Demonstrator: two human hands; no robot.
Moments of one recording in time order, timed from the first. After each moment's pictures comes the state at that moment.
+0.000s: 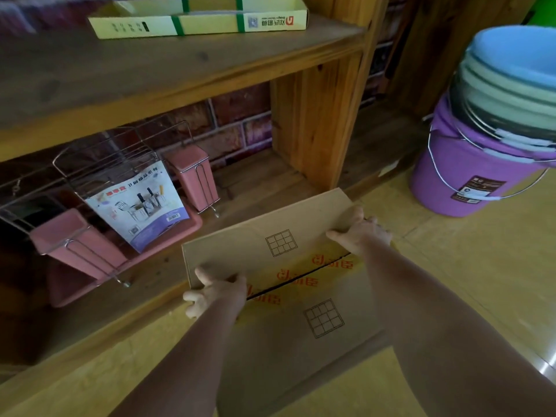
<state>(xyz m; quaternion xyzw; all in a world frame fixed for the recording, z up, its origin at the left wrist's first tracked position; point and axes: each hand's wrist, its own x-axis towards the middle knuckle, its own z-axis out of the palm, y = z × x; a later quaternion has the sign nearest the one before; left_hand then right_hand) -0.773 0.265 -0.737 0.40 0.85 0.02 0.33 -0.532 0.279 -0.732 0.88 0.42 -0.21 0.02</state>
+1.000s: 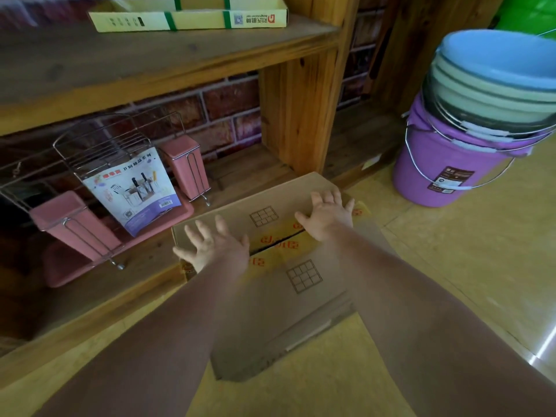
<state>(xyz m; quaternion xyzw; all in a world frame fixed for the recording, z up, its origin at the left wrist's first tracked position) -0.754 0.247 -0.690 0.65 0.74 -0.07 0.15 -0.569 0.255 -0.706 0.82 0.56 -0.13 0.01</state>
